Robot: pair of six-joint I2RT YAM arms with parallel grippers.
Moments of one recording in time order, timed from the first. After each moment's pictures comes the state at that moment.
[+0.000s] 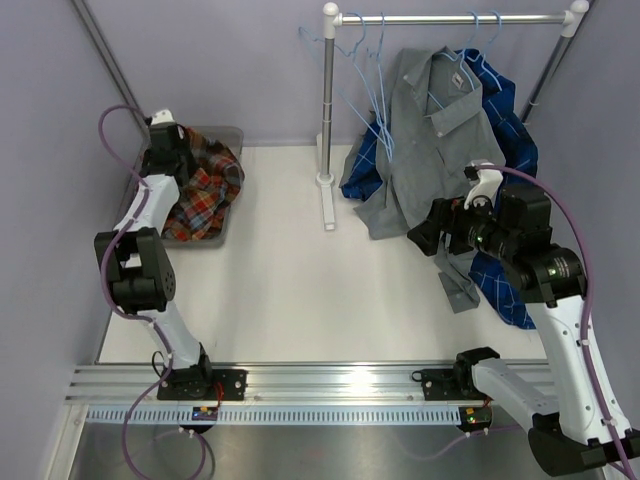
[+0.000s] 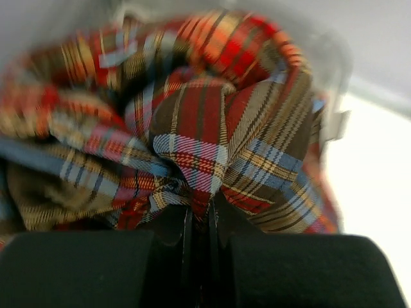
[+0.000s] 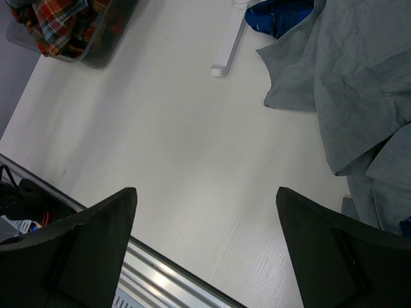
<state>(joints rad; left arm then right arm) 0.10 1.80 1.50 -0.19 -0.16 -0.25 0.22 0.90 1.28 -0.87 -0.36 0.19</state>
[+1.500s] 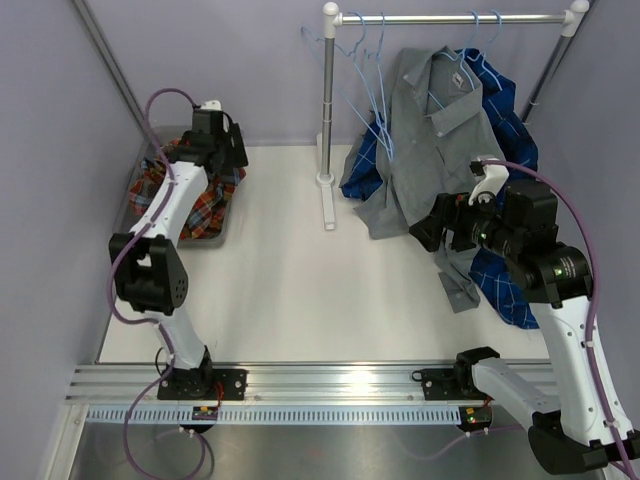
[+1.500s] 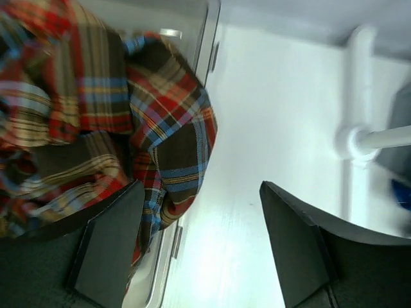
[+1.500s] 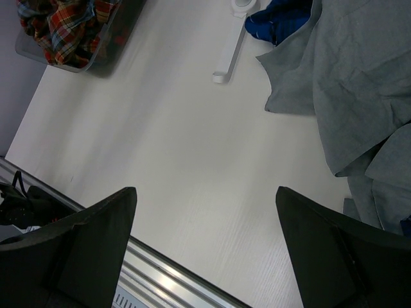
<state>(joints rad) -0.12 1.76 1.68 -0.53 -0.16 -0.27 0.22 0.92 1.33 -0.89 -0.34 0.21</state>
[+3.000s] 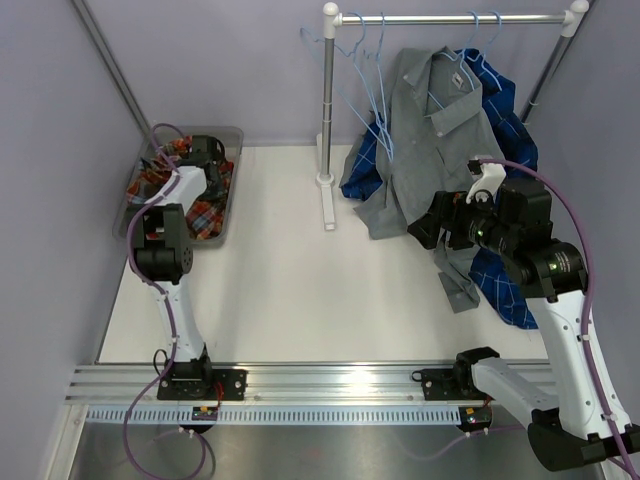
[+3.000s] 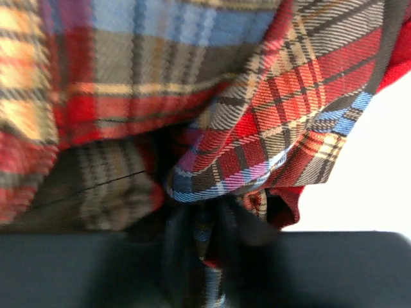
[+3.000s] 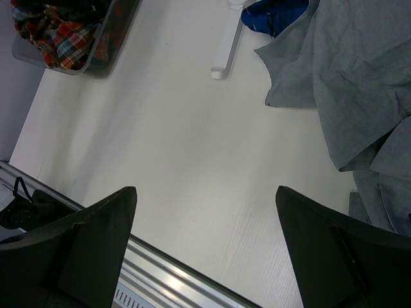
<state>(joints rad) 0.01 2.10 1.66 -0.55 -0.24 -0.30 0.22 0.93 1.32 -0.88 -0.33 0.25</state>
